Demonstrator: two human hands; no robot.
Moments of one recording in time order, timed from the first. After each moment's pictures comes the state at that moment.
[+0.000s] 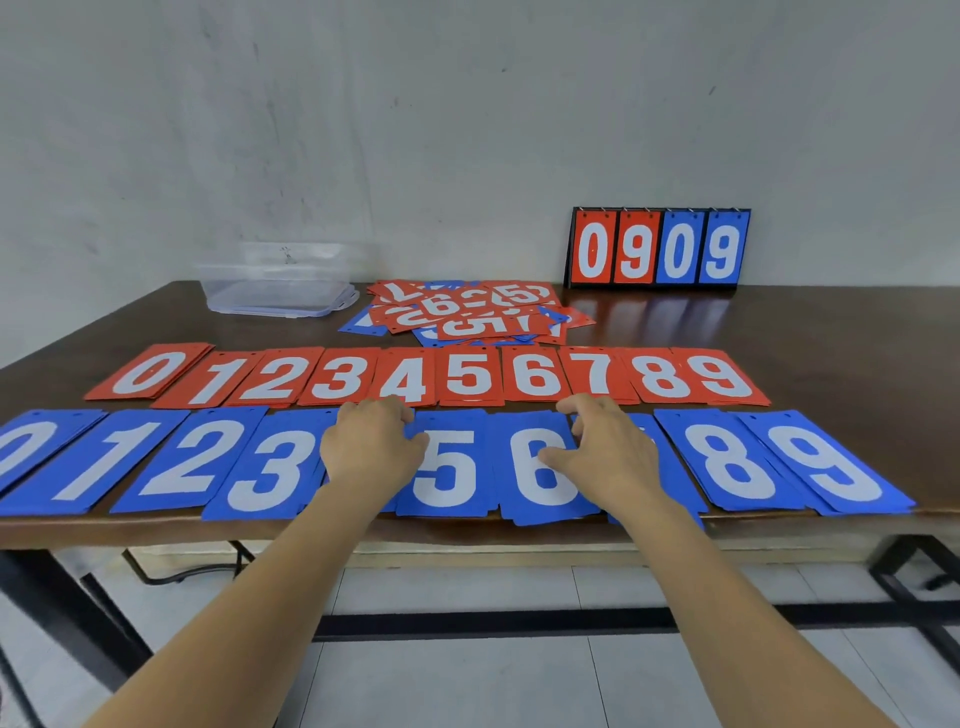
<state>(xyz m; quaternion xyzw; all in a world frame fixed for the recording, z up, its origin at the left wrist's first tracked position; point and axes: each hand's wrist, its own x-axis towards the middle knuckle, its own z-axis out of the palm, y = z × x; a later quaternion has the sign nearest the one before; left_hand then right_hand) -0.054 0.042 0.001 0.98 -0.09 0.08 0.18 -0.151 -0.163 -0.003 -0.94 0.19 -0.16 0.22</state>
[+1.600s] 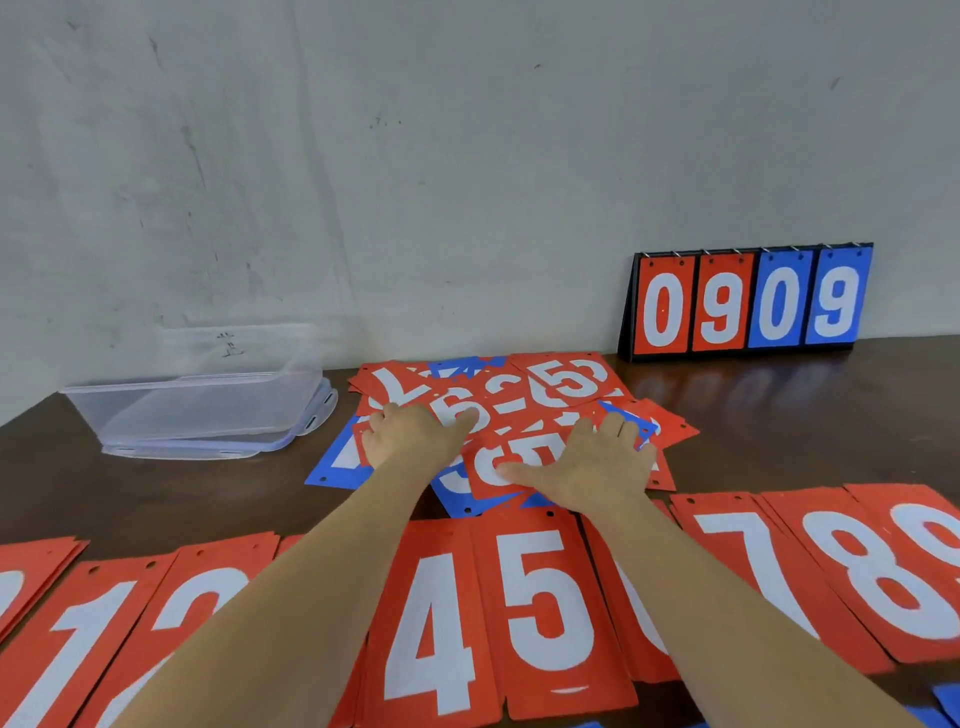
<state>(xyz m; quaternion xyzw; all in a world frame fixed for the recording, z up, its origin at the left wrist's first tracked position) 0.259 -0.060 0.003 0.98 -0.07 -0.01 0.16 0.168 -0.226 -0.019 -0.92 0.34 -0.05 0.15</state>
